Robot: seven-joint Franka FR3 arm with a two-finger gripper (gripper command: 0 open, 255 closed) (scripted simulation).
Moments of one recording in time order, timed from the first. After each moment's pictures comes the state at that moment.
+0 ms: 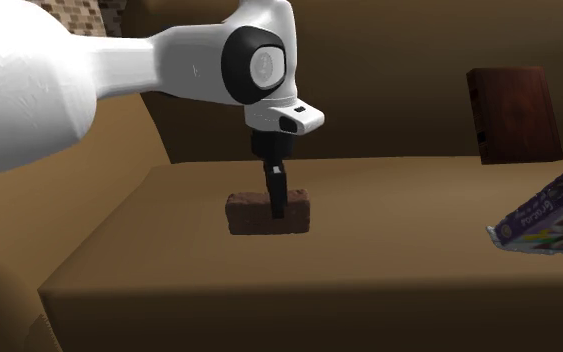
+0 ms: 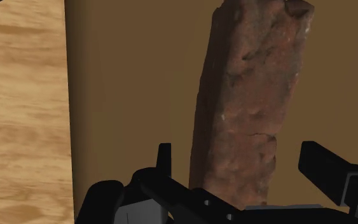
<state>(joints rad) 0.19 0.50 0.33 -1.14 -0.18 1.64 0.88</state>
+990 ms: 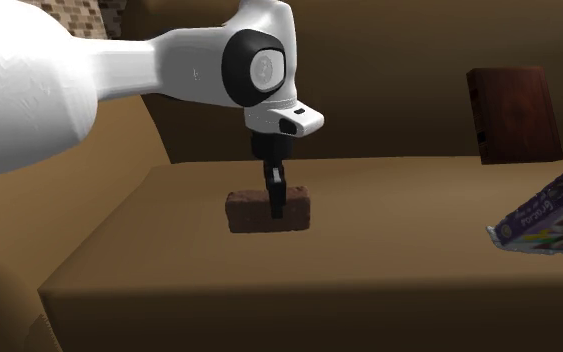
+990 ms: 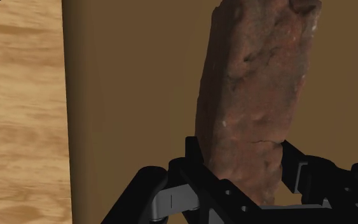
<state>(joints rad) 0.19 0.50 0.33 -1.15 -0.18 1.65 0.88</state>
